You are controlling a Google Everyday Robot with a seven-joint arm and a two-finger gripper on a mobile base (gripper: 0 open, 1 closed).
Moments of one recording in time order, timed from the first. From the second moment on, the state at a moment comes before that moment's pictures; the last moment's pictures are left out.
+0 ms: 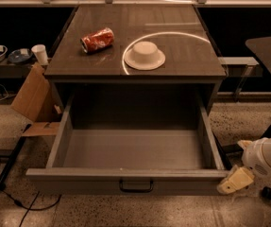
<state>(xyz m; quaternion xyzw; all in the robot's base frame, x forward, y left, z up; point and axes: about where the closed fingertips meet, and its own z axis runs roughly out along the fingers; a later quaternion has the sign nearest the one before) 0.435 -0.300 0.645 -0.42 0.88 0.09 0.21</state>
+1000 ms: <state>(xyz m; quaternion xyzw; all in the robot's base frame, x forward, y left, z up) 0.473 -0.269 0.644 -0.40 0.89 0.09 0.19</state>
